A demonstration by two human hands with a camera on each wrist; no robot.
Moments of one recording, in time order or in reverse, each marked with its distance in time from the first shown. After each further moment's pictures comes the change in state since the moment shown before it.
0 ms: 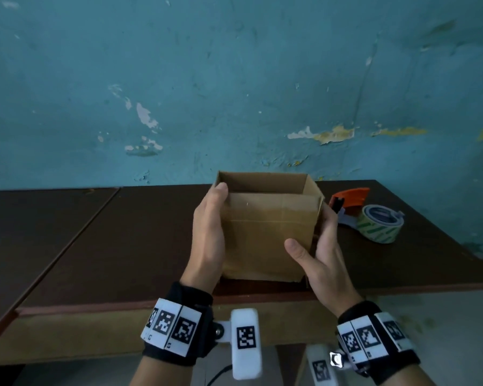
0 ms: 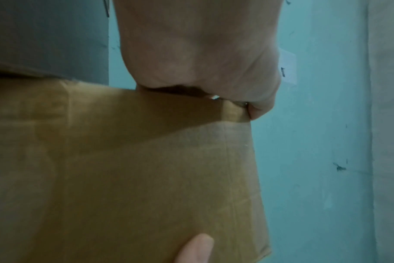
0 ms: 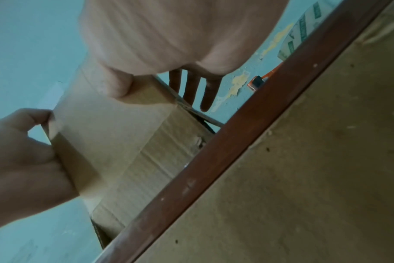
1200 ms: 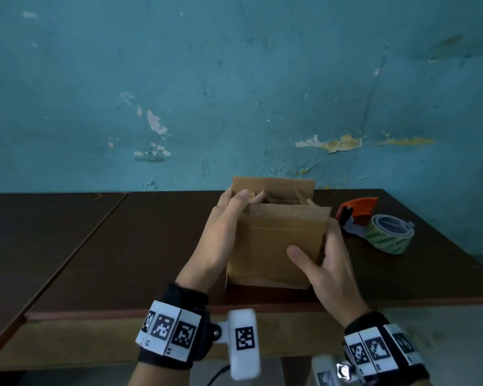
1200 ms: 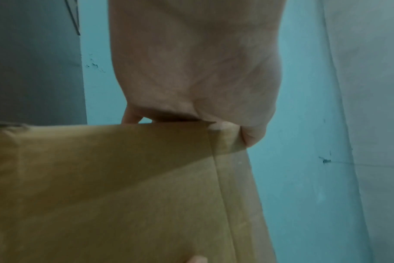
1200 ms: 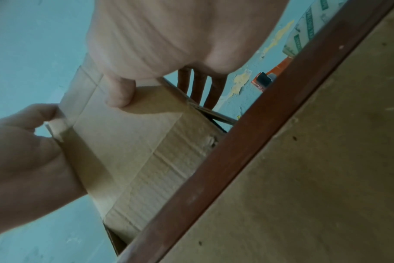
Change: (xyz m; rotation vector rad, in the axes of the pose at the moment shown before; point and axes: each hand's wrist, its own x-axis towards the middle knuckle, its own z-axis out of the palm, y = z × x) left_hand 0.013 0.009 -0.017 0.144 -0.324 -0.041; right_hand 0.007 0.003 0.010 -0.075 0.026 -0.056
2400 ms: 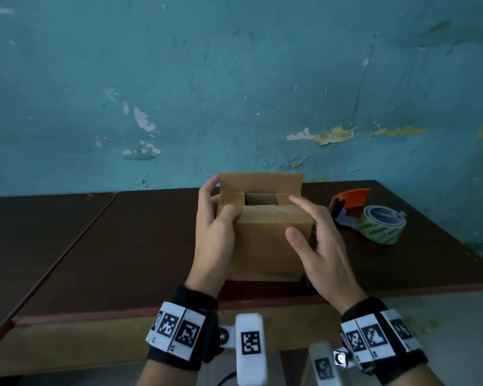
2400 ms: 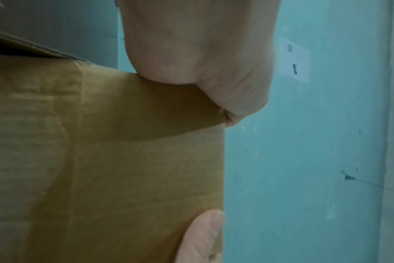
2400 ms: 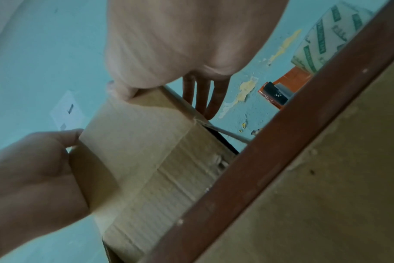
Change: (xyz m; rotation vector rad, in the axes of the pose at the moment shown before) left_hand -0.003 -0.011 0.025 -0.097 0.339 0.055; right_hand 0.010 -0.001 -0.011 -0.231 -0.016 -0.070
